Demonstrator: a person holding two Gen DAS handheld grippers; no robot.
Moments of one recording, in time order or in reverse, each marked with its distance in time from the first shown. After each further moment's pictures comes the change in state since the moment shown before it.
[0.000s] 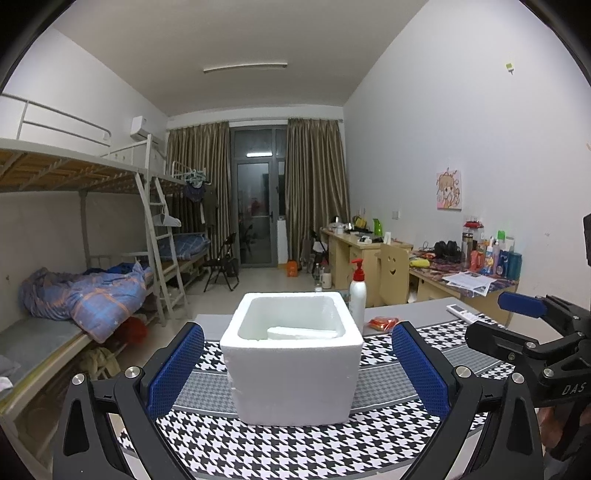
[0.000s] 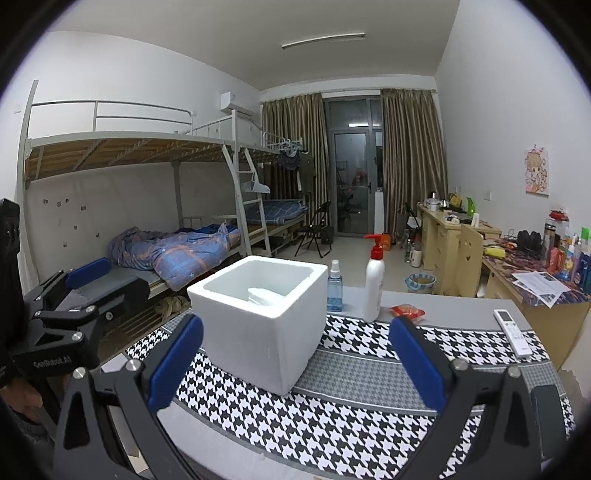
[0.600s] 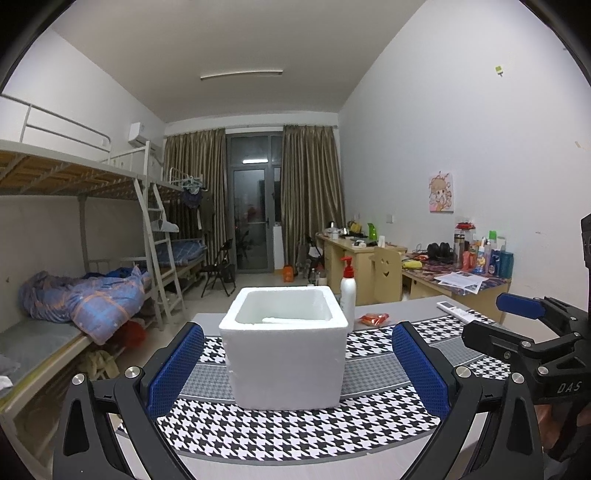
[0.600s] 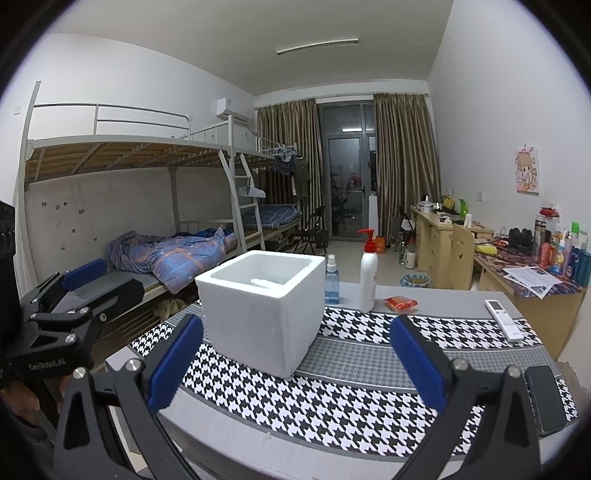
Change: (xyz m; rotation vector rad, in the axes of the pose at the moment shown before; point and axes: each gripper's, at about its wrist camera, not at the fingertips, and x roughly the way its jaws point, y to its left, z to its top) left arm -0.030 -0.009 -0.015 0.012 -0.028 -0.014; right arm -0.029 0.008 -0.019 0.004 -0.027 -0.025
